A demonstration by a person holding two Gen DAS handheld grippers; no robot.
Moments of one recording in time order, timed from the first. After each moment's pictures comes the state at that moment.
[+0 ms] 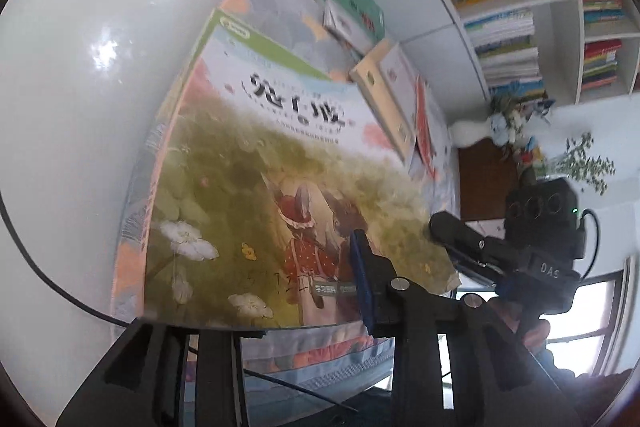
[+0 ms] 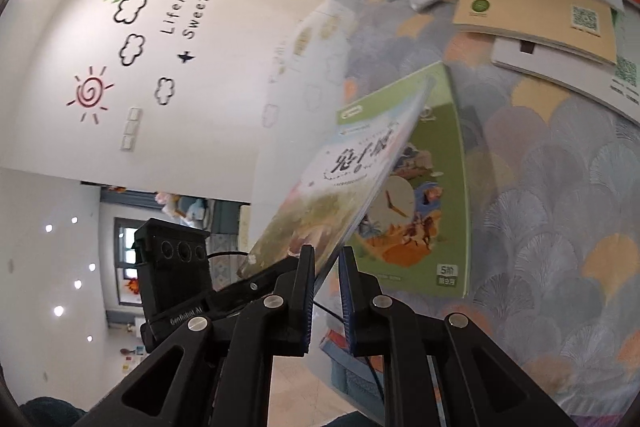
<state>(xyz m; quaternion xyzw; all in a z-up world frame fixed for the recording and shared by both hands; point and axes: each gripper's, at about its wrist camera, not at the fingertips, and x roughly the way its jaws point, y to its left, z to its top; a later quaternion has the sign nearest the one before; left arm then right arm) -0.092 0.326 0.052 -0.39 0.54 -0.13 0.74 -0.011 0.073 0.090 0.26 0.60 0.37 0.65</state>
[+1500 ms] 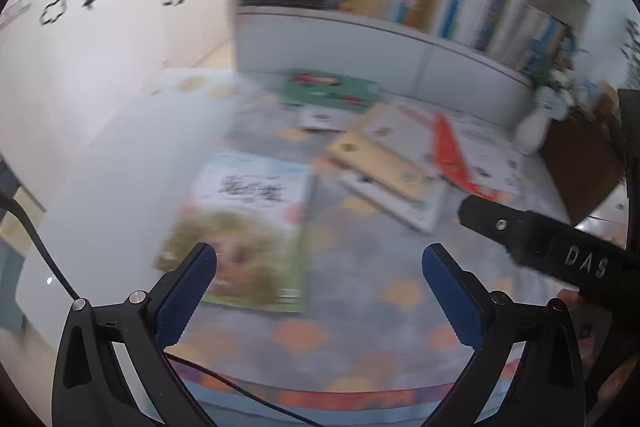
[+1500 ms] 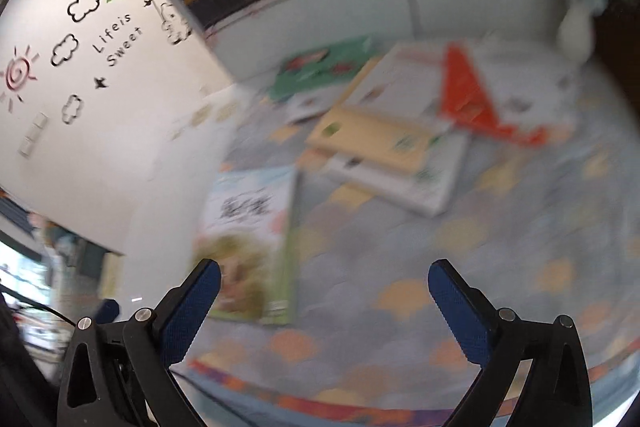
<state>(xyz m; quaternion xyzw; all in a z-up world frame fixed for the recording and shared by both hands) -0.125 0.134 0.170 -0.09 0.42 0.07 0.90 -0.044 -0.012 0.169 0.09 0.50 0.17 0.84</state>
